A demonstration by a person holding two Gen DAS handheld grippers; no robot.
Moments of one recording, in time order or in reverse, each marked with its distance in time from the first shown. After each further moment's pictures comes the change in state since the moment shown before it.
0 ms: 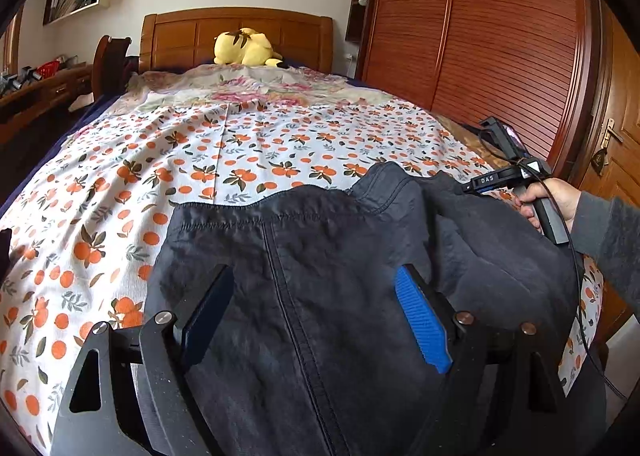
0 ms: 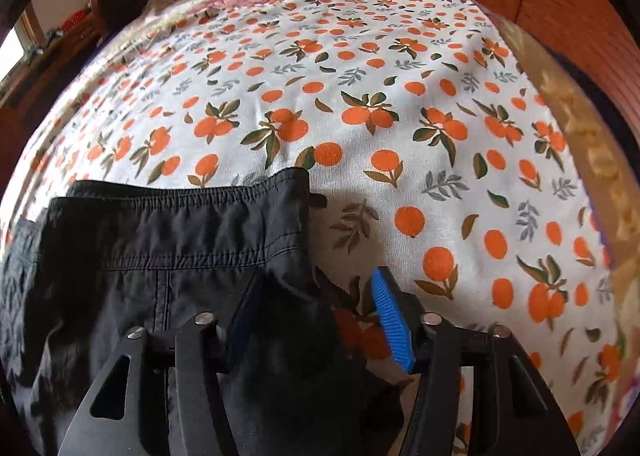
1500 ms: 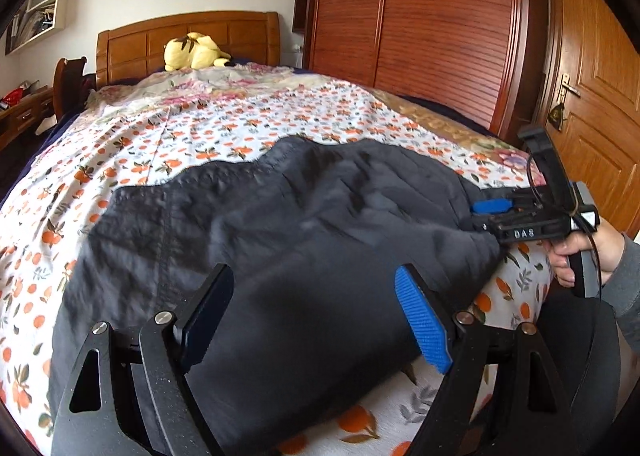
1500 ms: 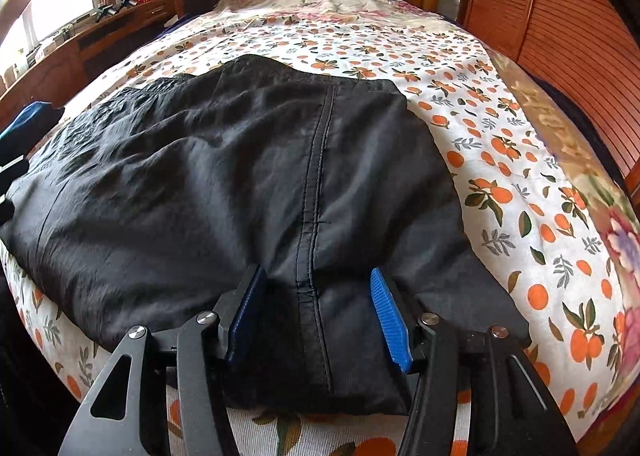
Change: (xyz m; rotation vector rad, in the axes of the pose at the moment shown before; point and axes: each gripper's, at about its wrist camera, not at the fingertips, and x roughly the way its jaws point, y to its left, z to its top) left arm -0.041 -0.101 -0.046 0.123 0.038 -0.099; right arm -0.139 0.036 -0.217 -0.167 -0.142 0.002
